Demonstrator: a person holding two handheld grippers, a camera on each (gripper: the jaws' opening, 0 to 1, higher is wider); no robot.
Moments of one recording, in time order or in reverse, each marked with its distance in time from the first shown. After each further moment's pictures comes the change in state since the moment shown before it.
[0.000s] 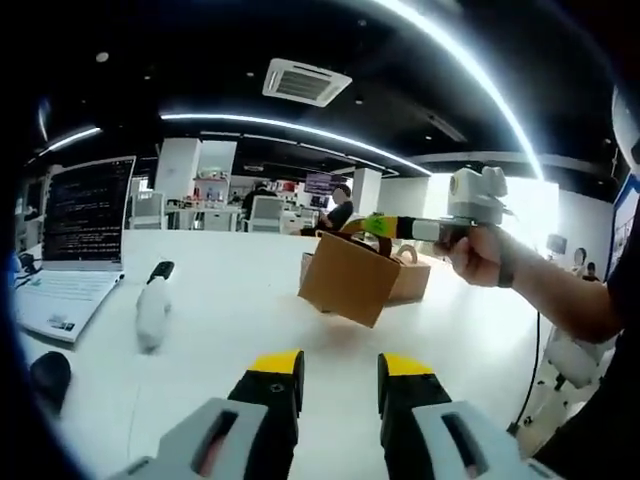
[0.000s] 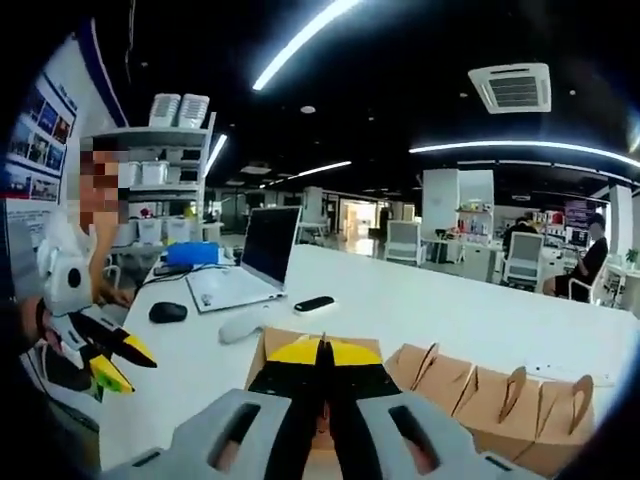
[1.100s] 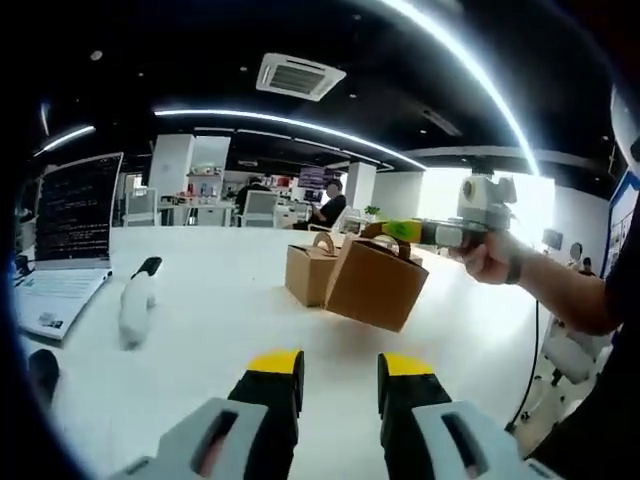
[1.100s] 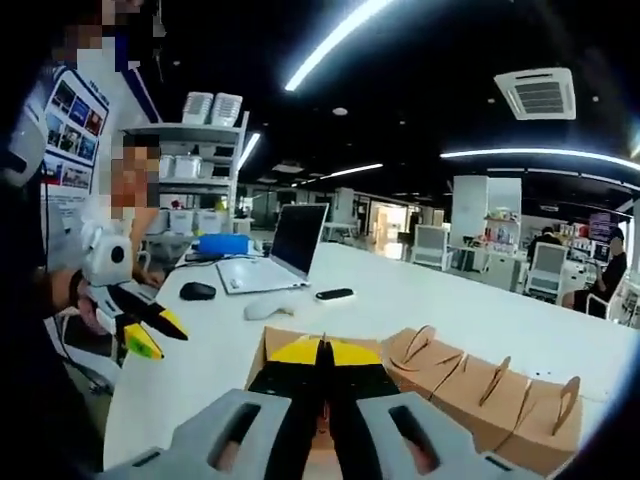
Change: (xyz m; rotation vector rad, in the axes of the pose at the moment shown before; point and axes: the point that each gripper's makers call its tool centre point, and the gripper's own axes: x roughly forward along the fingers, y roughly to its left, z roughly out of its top) left arm 0.014 -0.018 -0.007 0.009 0.029 -0.019; right arm -0.047 0.008 -0.015 -0.058 -0.007 0.144
